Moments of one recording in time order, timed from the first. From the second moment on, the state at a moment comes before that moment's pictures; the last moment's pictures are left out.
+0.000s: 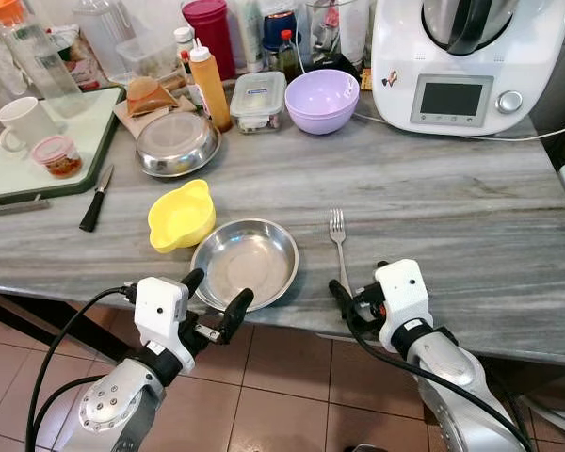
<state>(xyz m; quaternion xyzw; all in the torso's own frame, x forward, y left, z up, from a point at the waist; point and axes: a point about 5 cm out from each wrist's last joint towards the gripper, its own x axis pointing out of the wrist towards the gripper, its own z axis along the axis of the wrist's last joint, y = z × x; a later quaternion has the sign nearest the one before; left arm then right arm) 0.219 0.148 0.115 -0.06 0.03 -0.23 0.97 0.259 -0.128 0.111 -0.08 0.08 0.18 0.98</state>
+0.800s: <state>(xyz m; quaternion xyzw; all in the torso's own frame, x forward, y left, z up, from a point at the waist) 0.220 0.152 0.118 -0.05 0.03 -0.23 0.97 0.269 -0.138 0.137 -0.08 0.00 0.14 0.99</state>
